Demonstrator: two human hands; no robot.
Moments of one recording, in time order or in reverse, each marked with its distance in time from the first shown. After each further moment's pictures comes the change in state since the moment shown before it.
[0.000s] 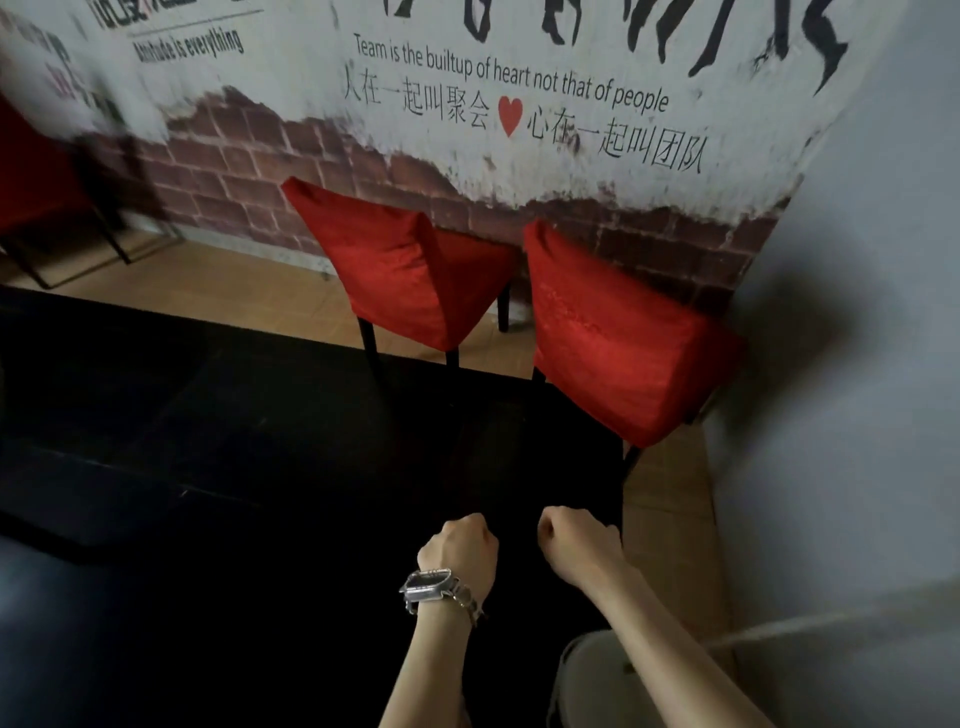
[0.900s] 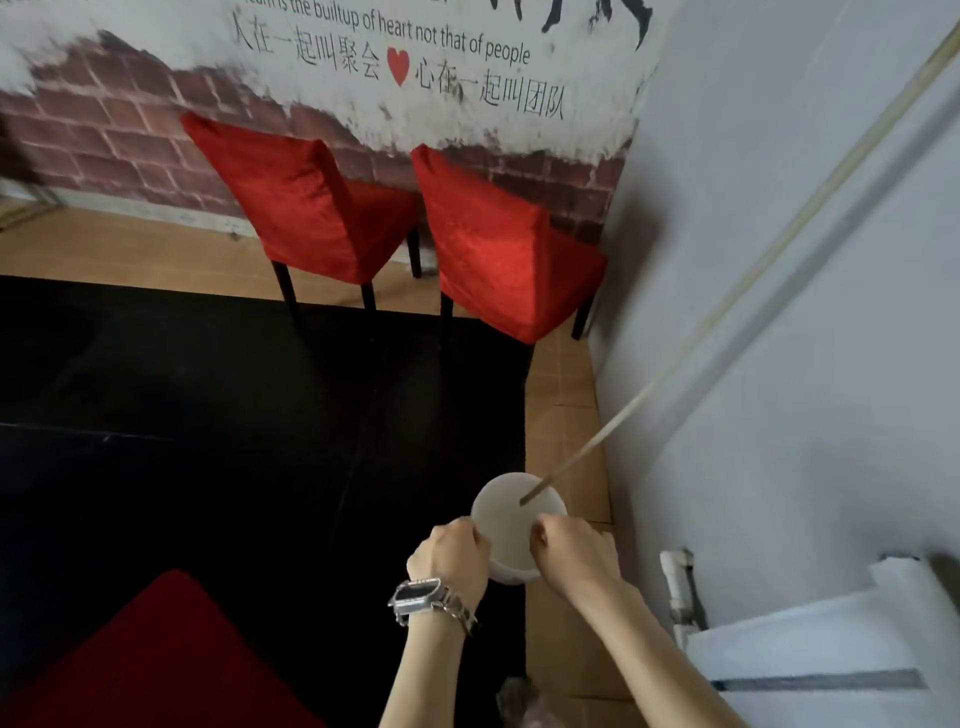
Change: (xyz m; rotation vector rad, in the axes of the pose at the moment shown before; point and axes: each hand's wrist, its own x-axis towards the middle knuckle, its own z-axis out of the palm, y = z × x) left_hand -0.298 0.013 0.146 -0.038 -0.055 0.083; right_hand -0.303 0.134 0.140 -0.050 0.152 0.176
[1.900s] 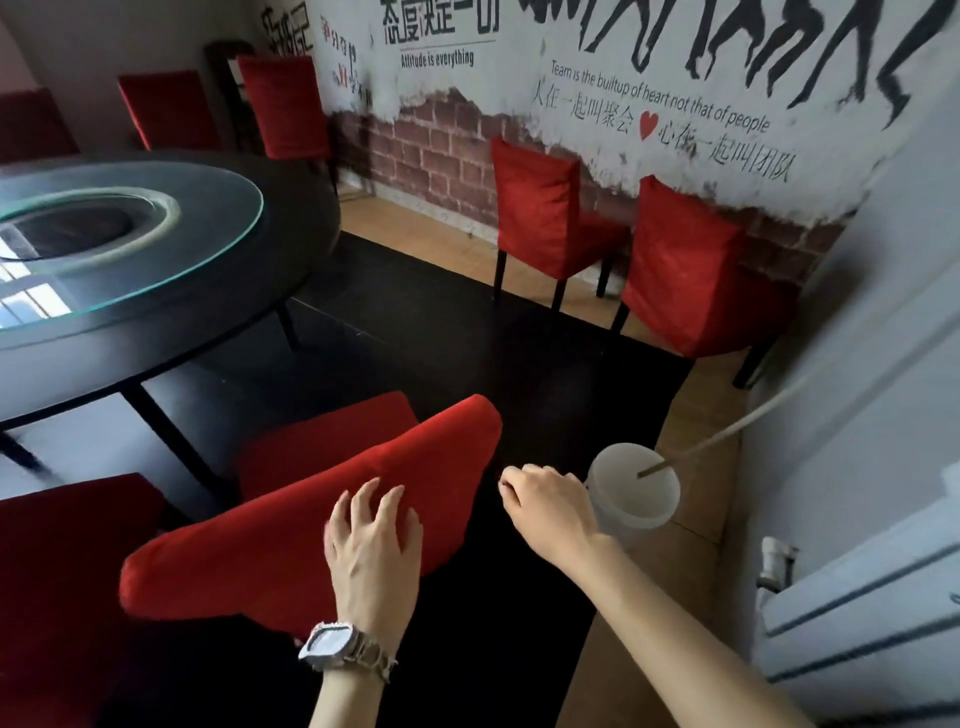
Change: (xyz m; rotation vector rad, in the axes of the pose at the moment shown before) left_hand -0.415 -0.195 0.069 -0.262 0.784 -0.343; right_hand -0.313 -0.066 0.133 -0.320 0.179 -0.787
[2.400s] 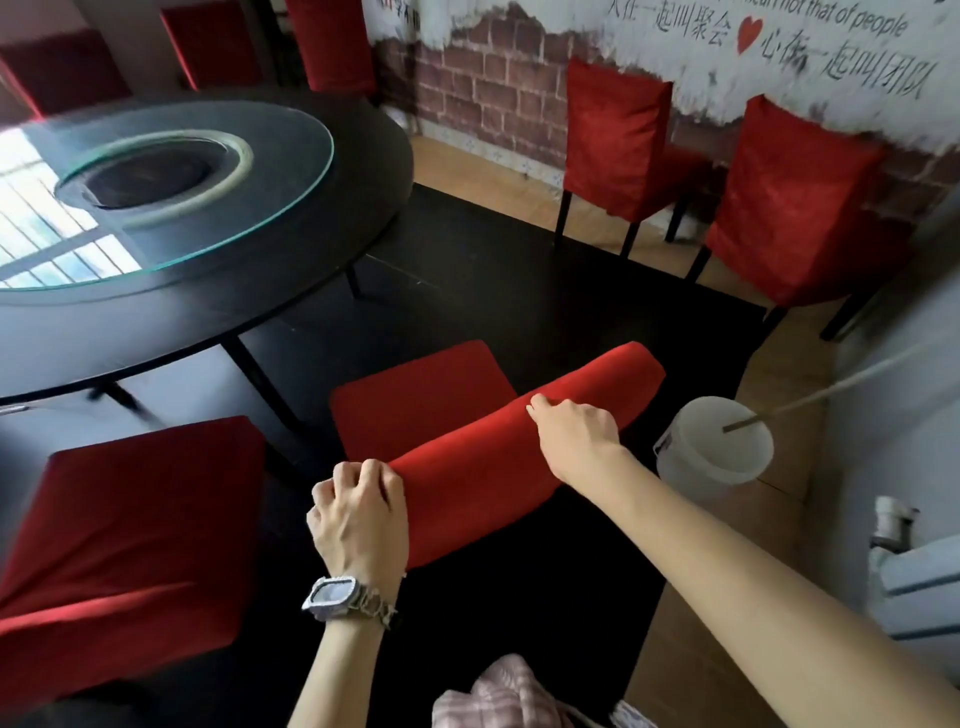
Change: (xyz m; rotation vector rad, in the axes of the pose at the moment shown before) left_hand 0.047 -0.158 -0.077 0.182 0.142 -0.186; right_hand 0.066 -0.159 0.017 -0.240 -0.208 0.095
